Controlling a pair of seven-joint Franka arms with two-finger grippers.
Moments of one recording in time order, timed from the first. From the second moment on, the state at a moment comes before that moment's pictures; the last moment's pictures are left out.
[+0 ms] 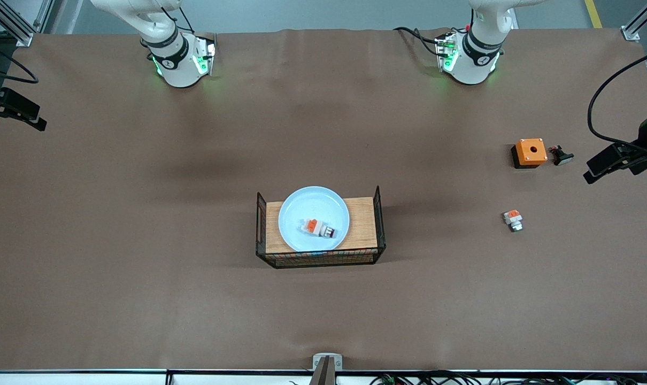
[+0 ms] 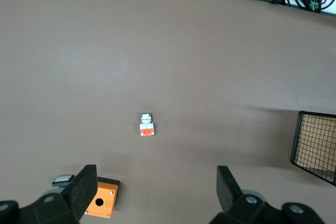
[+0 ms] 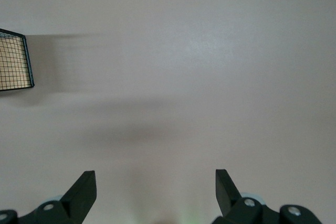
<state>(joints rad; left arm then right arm) 0.14 0.05 -0.14 -1.58 0.00 1.78 -0.19 0.01 -0.08 -0.10 -1.59 0.00 1.50 -0.05</state>
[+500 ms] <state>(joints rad) 0.14 0.05 -0.15 -1.58 0.00 1.77 -0.19 0.01 -0.10 -0.10 -1.62 0.00 1.50 -0.05</state>
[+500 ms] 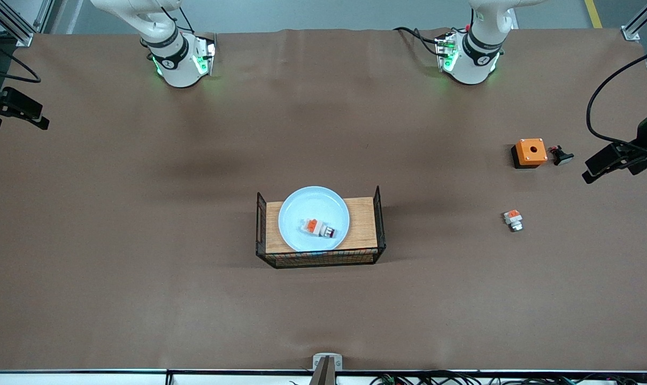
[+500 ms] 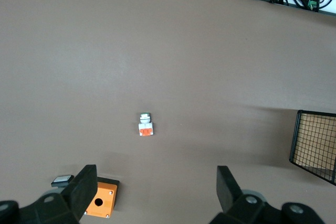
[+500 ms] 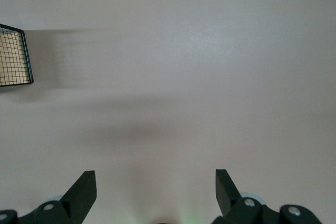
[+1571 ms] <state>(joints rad) -0.01 0.05 0.00 -1.58 0.00 1.77 -0.19 0.01 -0.11 -0.10 -1.64 0.00 1.54 -0.05</state>
